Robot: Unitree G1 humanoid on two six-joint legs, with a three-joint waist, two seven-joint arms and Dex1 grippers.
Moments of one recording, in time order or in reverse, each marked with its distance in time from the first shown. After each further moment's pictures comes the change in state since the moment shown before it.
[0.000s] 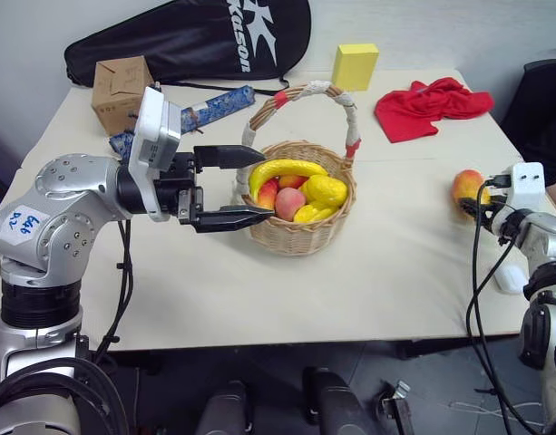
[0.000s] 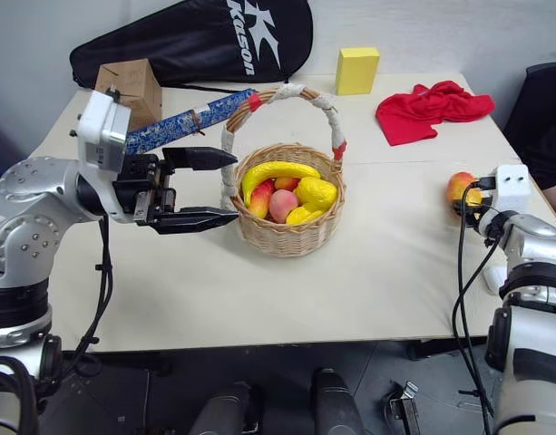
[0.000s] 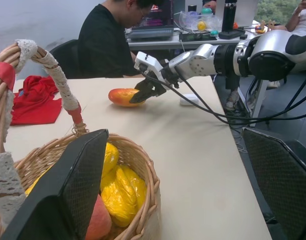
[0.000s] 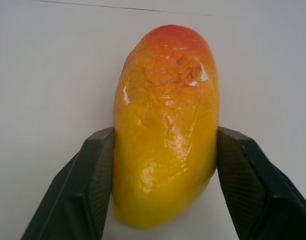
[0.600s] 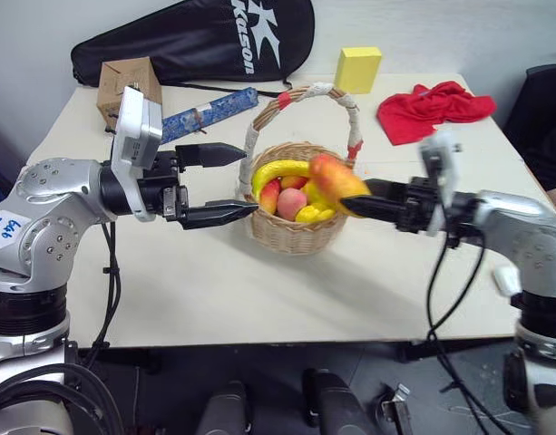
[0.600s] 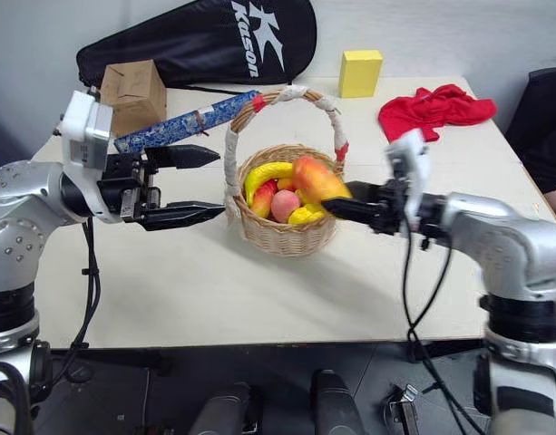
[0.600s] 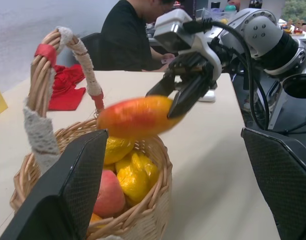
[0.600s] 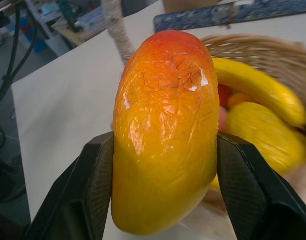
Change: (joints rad) left arm 0.034 0.038 0.051 0.009 -0.005 0.012 0.018; right arm 0.081 0.203 0.124 -1.155 0.551 0.763 -0.018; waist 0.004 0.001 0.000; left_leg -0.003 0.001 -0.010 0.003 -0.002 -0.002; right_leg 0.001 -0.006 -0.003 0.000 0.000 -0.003
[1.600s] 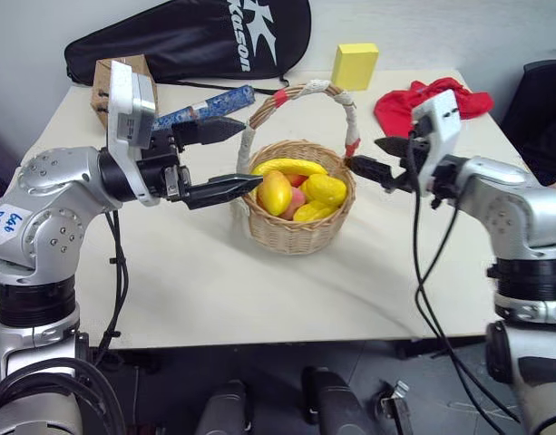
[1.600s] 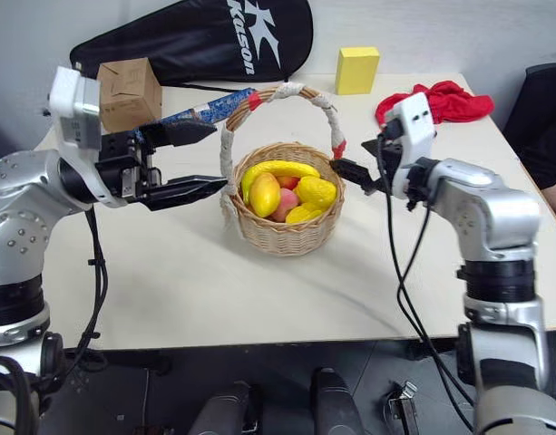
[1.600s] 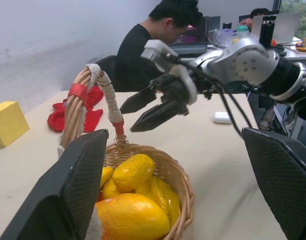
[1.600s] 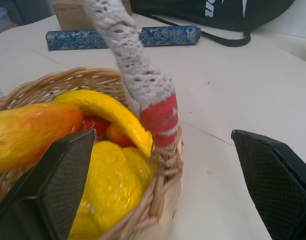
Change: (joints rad) left arm -0.060 -0.054 0.013 0.047 0.009 -0.040 0.070; right arm -0.173 0.060 0.060 0.369 -0.323 -0.327 -0.110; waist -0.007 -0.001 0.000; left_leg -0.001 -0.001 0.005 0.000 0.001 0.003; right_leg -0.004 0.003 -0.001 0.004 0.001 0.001
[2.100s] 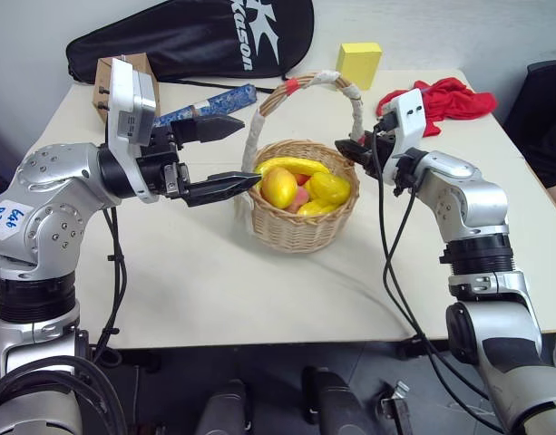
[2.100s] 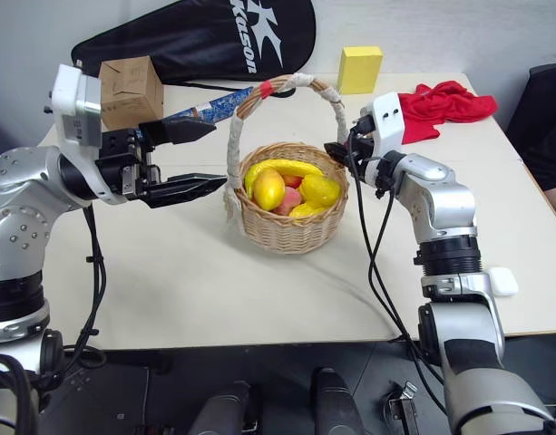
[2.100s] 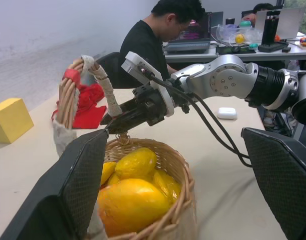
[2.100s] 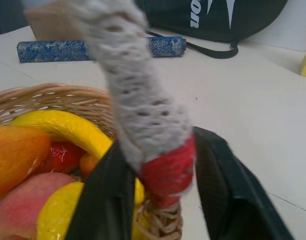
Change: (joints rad) left arm 0.001 0.004 -0.005 -0.001 0.015 -0.009 -0.014; right arm -0.075 0.095 -0.020 0.232 -0.094 -0.198 -0.007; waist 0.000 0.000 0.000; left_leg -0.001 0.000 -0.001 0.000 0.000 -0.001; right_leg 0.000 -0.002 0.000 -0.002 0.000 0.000
